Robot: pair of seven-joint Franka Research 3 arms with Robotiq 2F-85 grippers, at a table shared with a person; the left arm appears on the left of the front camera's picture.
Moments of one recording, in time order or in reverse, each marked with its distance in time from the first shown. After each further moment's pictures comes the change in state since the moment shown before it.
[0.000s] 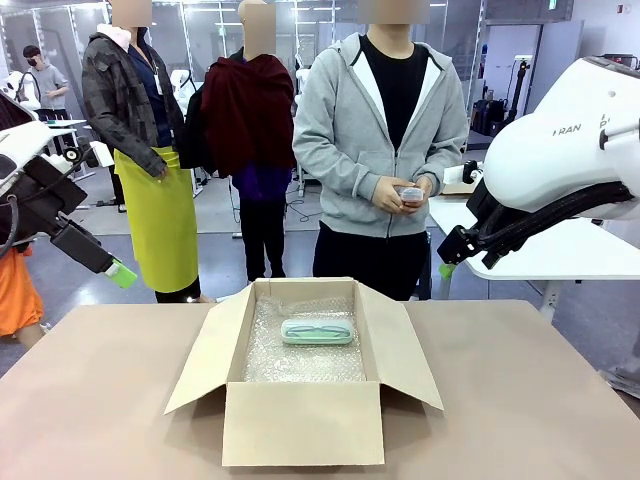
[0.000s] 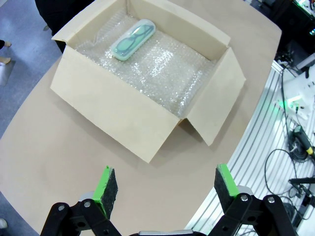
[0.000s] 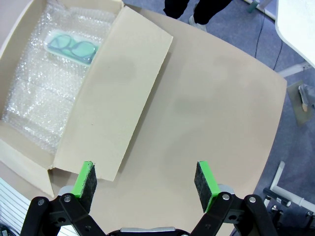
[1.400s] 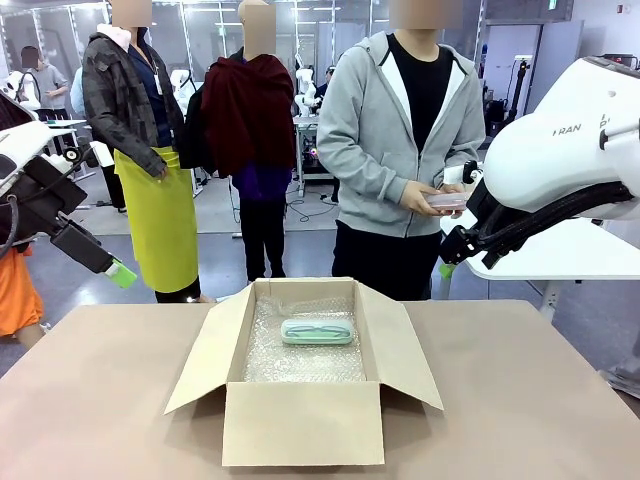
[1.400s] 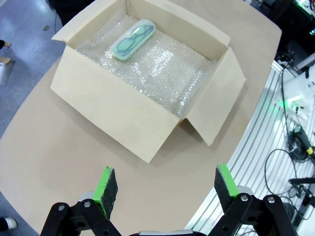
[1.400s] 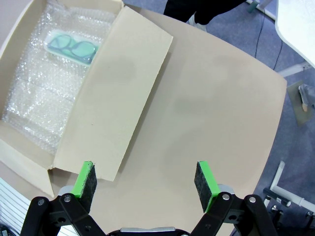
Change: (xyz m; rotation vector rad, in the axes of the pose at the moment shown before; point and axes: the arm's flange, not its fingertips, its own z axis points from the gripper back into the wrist) left arm 0.000 0.000 0.000 0.000 0.000 0.000; right arm 0.000 0.000 0.000 0.000 0.000 0.000
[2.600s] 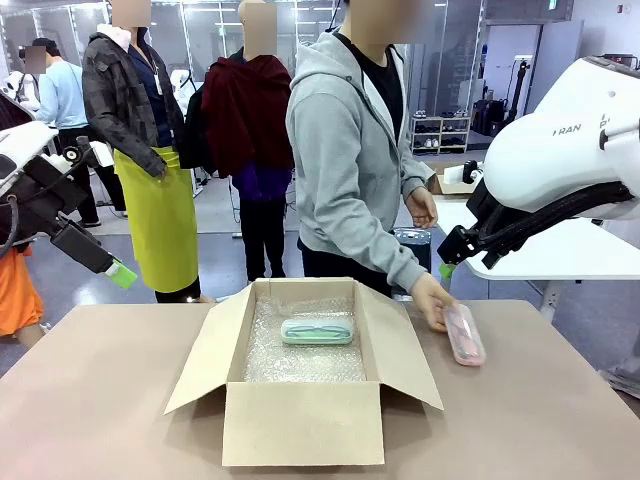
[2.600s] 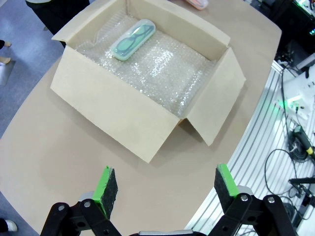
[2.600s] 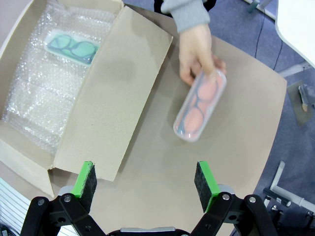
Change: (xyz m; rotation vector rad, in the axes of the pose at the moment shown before) left arm 0.000 0.000 0.000 0.000 0.000 0.000; right arm 0.000 0.000 0.000 0.000 0.000 0.000
